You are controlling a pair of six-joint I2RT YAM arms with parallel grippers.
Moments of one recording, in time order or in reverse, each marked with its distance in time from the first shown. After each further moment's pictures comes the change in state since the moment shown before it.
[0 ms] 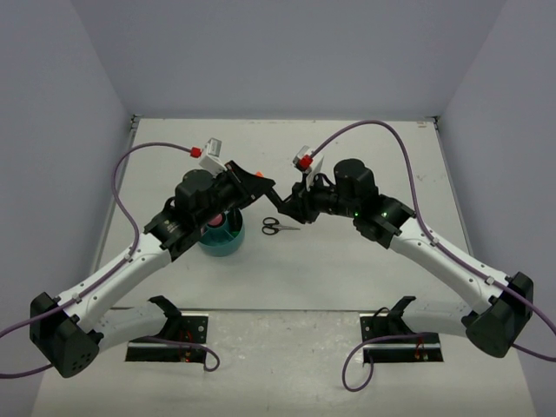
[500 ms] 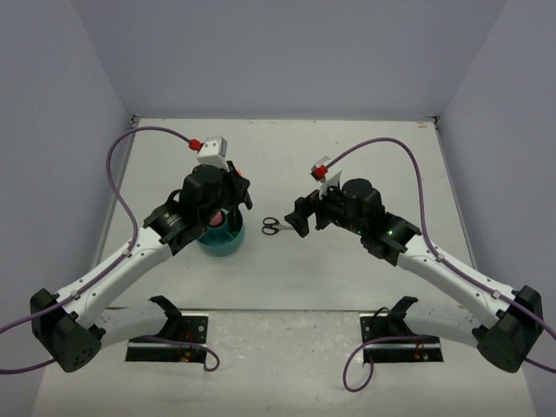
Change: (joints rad) left arm -0.012 0.035 0.101 -0.262 -0.323 0.465; right arm 0.007 -0.114 -0.201 0.091 0.256 0.081
